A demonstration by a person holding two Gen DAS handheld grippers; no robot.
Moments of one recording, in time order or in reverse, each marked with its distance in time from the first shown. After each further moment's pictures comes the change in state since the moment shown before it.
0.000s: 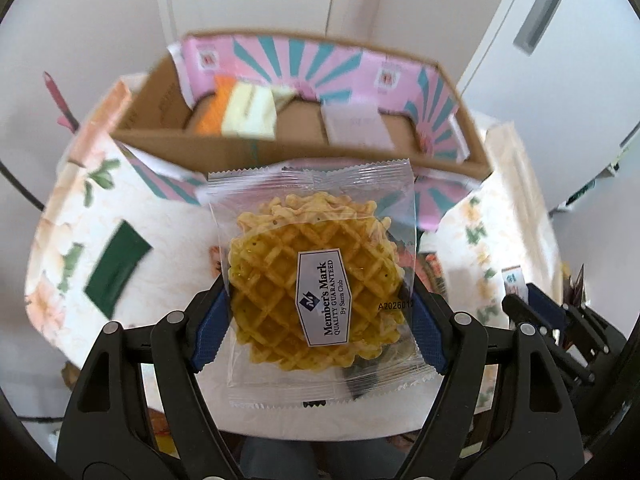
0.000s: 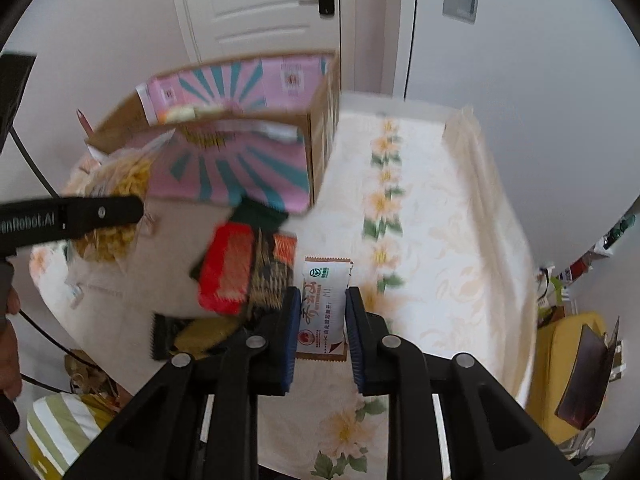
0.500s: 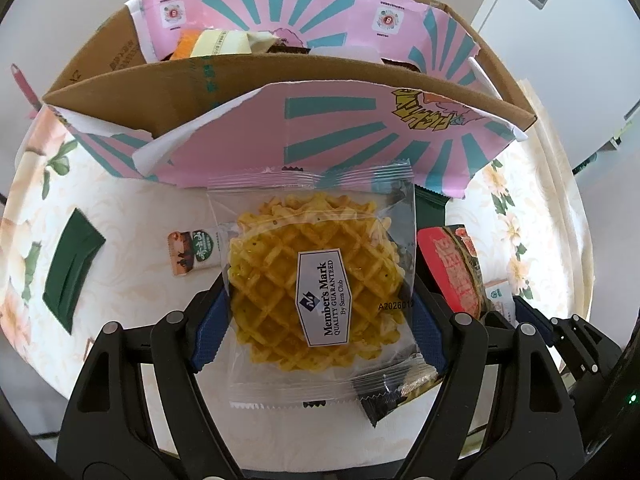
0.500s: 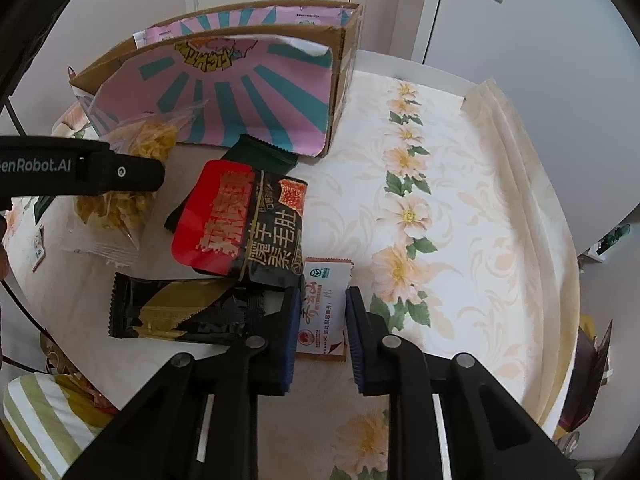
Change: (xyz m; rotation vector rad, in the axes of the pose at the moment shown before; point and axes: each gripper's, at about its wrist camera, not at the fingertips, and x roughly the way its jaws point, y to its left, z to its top) left arm 0.070 0.003 -0.017 0.052 0.099 -0.031; right arm 0.046 0.019 -0.040 -0.059 0.056 -0.058
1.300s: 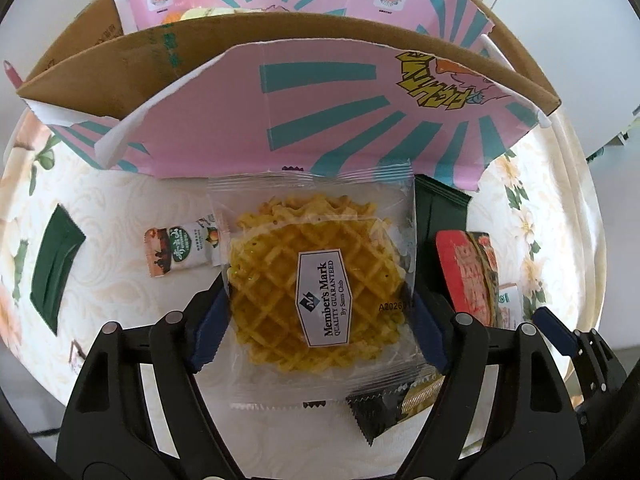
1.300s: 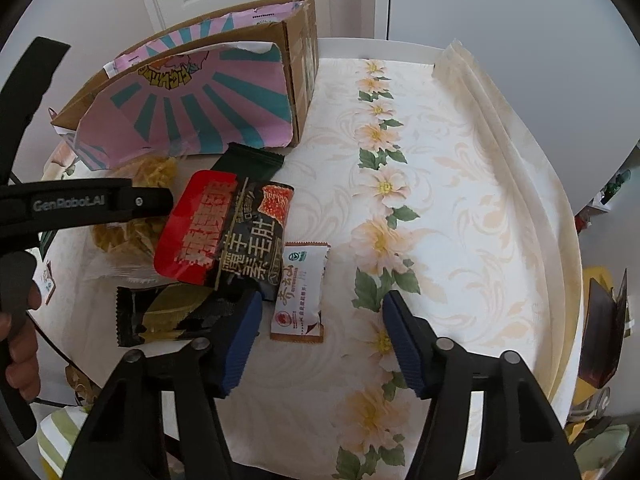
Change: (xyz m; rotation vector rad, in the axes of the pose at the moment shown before) left arm 0.027 -0.015 0.009 0.001 0.045 0.016; right arm 0.000 -0.010 -0.003 0.167 0.036 0.021
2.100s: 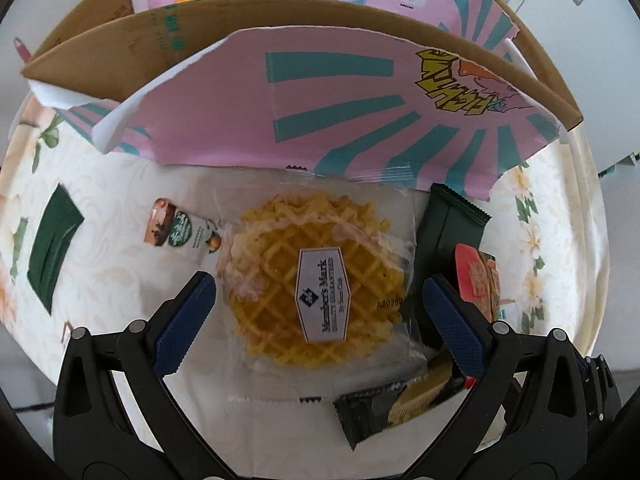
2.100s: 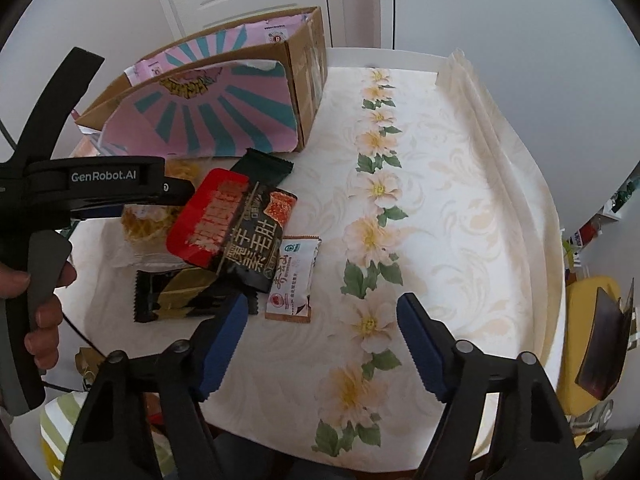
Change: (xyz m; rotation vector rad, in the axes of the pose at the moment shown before) left arm 0.004 0.004 0.002 -0.076 0.040 0.037; right arm -0.023 -0.012 0.002 -0.023 -0.008 0.063
